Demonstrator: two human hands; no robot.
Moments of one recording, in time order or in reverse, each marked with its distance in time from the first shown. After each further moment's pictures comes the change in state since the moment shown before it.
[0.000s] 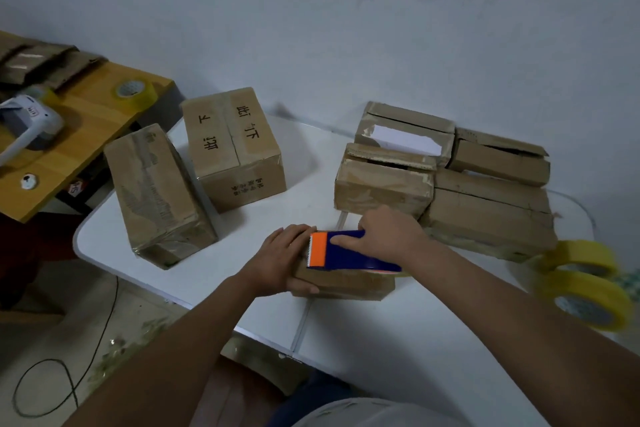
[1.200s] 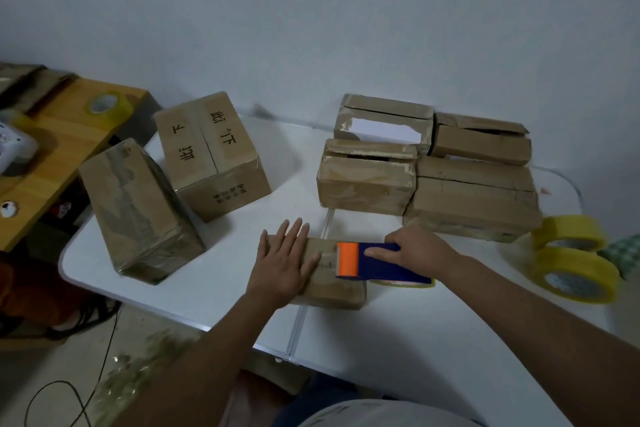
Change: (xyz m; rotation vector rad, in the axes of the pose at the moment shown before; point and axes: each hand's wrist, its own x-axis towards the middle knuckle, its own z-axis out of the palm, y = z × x) left_hand 0.018 0.042 0.020 0.315 -0.051 -0.269; right_hand -0.029 0.084 0.050 0.352 -0.056 0.001
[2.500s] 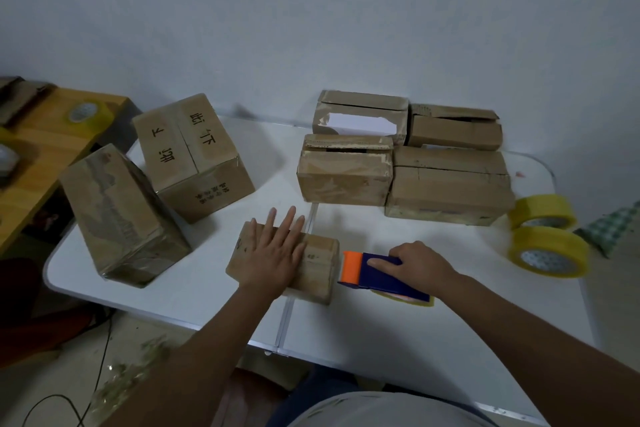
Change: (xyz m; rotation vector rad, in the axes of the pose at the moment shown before) left_hand 0.001 0.026 -0.008 0.165 0.048 -0.035; right_hand -0.043 0.036 0.038 0.008 0.040 0.182
